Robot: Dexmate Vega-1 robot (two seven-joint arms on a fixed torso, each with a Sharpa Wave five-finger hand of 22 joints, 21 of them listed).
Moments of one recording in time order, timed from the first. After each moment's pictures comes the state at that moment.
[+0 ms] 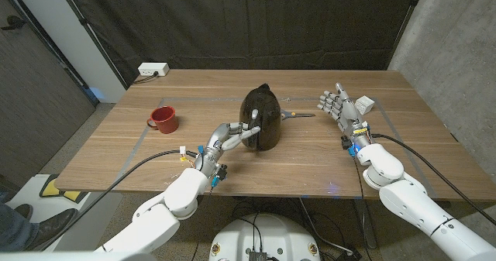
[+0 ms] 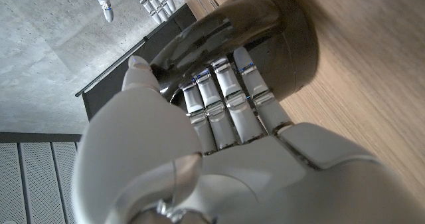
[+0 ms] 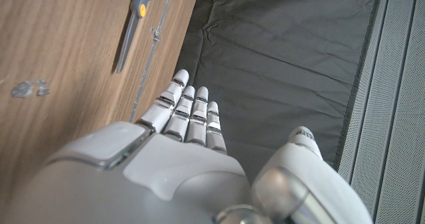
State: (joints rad) left arm 1.34 0.68 0.43 -2.06 -0.24 -0.07 0.35; left_hand 1.08 0.07 0.05 -0.03 0.18 0.97 -0.02 0.55 0.33 1.07 -0.07 0.49 0.43 1.09 -0.08 0.34 0.28 0.67 0.00 0.55 0.21; right arm -1.24 -0.67 -0.26 -1.79 0.62 0.28 -0.18; right_hand 0.27 -0.03 0.15 -0.06 0.22 0.24 0.09 0.20 0.19 0.35 0.09 0.23 0.18 0.31 0.03 0.20 0.18 0.42 -0.04 0.22 0.18
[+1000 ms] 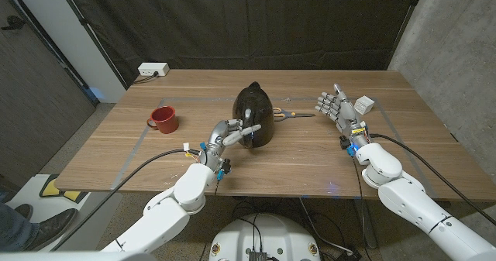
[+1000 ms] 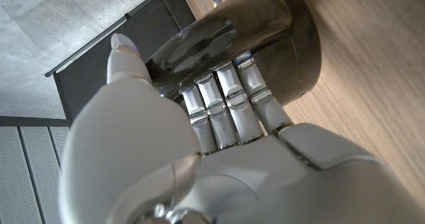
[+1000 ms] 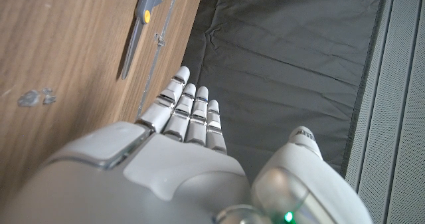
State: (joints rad) left arm 1.30 0.61 0.45 -2.04 -0.28 0.00 0.43; left_hand 1.10 -0.01 0.02 -0.08 0.19 1.00 0.00 0.83 0.60 1.11 -0.04 0.78 0.47 1.11 -0.06 0.51 0.63 0.79 -0.06 0.84 0.34; right arm -1.22 -0.67 -0.27 -1.78 0.63 0.25 -0.16; right_hand 0.27 -0.03 0.15 -0.07 0.22 0.26 0.08 0.20 0.19 0.38 0.08 0.24 0.18 0.35 0.02 0.20 0.18 0.46 -0.05 0.22 0.18
